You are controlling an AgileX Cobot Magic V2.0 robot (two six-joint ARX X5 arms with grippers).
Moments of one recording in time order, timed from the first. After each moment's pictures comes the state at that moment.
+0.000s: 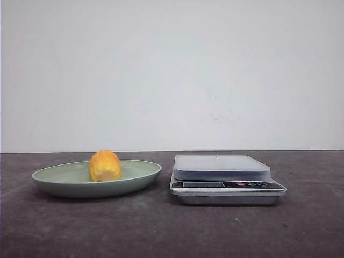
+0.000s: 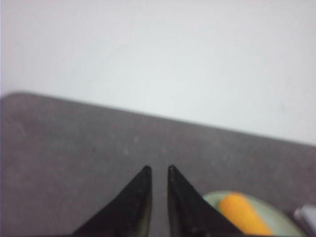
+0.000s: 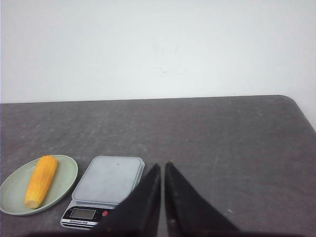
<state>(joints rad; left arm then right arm) 0.02 0.02 0.31 -0.30 0.02 -0.19 0.20 0.22 1.18 -1.10 0.00 0.16</state>
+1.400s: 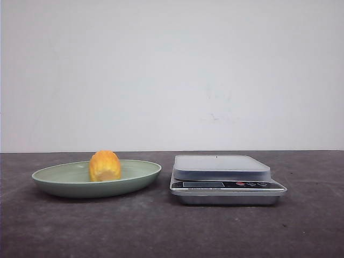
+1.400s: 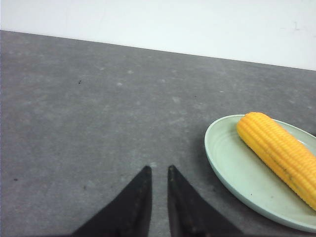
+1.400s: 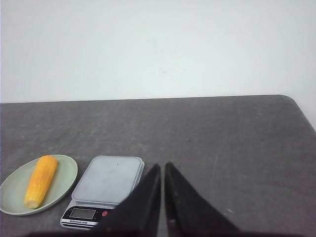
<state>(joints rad) 0.00 0.01 0.03 -0.18 0.07 -0.12 0.20 0.22 1.18 -1.10 0.00 0.16</state>
